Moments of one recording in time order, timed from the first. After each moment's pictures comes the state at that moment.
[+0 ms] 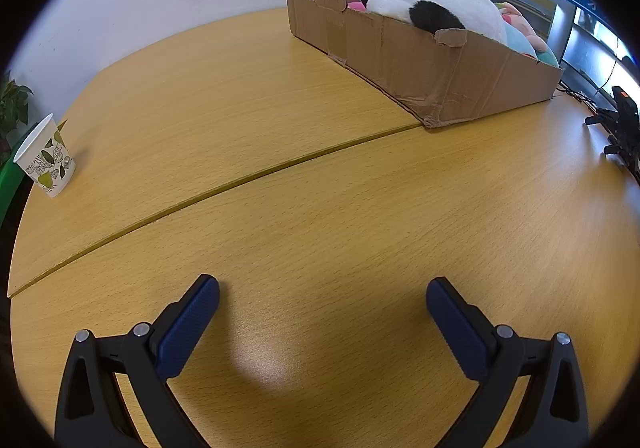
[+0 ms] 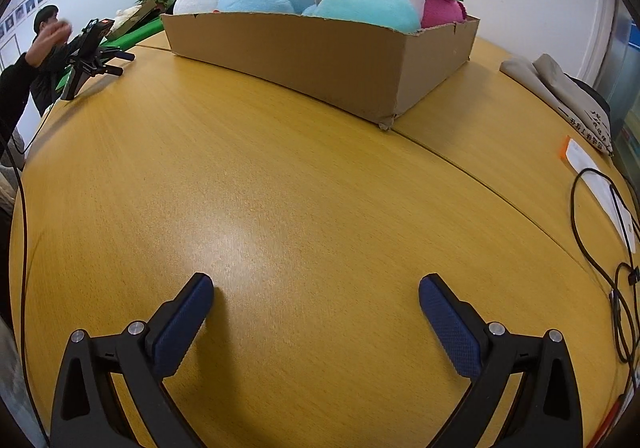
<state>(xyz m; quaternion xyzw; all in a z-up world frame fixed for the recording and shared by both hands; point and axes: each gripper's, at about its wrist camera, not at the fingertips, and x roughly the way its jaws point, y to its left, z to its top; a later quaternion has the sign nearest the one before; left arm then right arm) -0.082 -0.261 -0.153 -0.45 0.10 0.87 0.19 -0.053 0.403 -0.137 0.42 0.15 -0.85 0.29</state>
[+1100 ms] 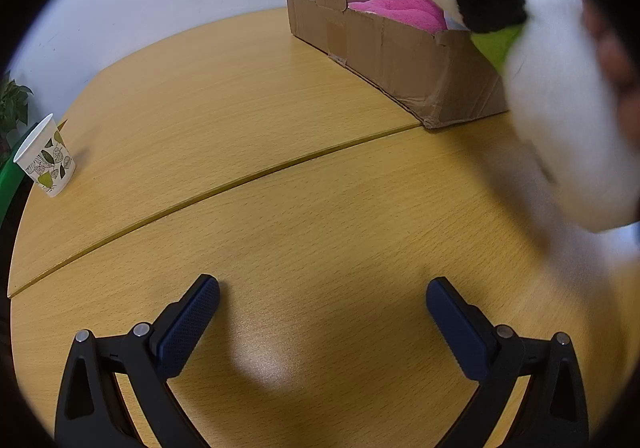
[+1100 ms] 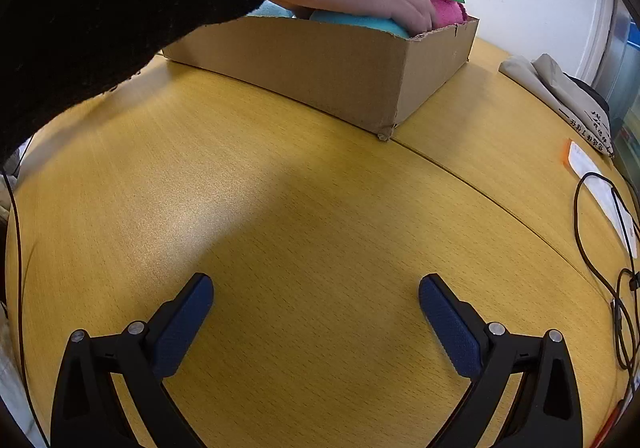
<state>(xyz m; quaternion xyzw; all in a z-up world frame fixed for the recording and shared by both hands) -0.083 -0.262 -0.153 -0.45 0.10 0.87 0.19 -0.061 0.393 -0.136 0.42 0.15 -0.85 0.28</state>
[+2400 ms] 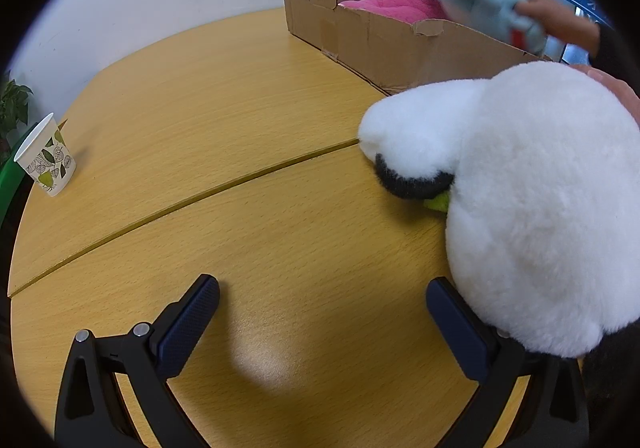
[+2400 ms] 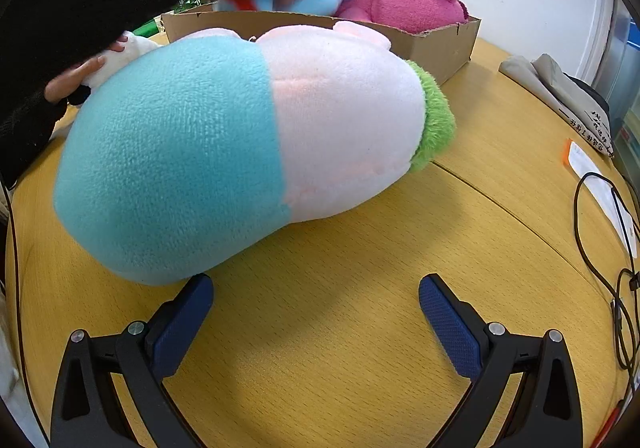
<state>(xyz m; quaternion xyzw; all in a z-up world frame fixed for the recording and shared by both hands) -0.079 -0.259 -0.154 -0.45 0.10 0.87 0.19 -0.062 0.394 -0.136 0.42 0.15 -0.85 0.28</state>
